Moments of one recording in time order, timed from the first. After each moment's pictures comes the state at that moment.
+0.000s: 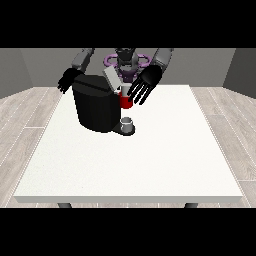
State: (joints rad) left arm -1.16 0.46 0.06 -0.60 -0.75 -0.19 -0.18; right arm -0.31 -0.04 -0.06 -1.37 -0.03 -0.18 -0.08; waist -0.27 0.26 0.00
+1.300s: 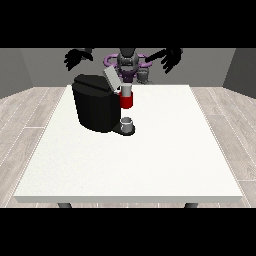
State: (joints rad) left arm -0.87 0.23 0.30 -0.62 -0.45 -0.22 -0.22; right arm -0.12 -0.08 -0.05 -1.43 -0.06 -0.11 -0.04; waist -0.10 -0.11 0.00
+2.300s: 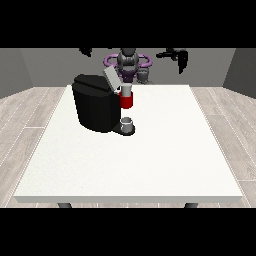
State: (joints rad) left arm -0.56 0.03 0.33 -0.80 -0.19 -0.31 -0.23; right arm -0.25 -0.18 -0.03 -1.45 -0.05 0.01 0.05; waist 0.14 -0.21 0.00
